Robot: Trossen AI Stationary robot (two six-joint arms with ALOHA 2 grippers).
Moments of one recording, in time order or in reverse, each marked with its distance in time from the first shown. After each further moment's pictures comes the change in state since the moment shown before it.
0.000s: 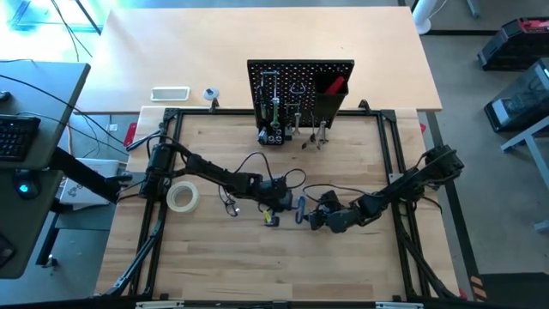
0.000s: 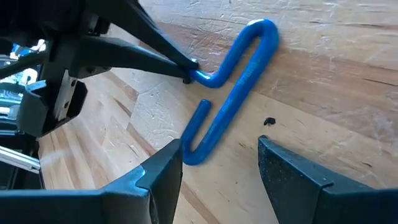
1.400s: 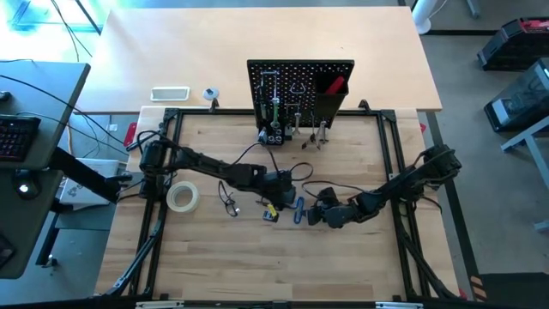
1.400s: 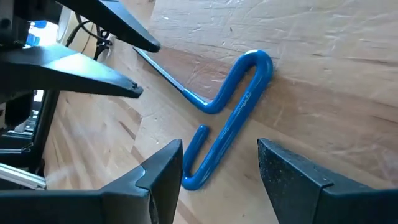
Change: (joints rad) left arm 0.023 -0.067 0.162 -0.286 0.015 0.175; right arm -0.062 0.001 0.000 0.060 0.012 -0.034
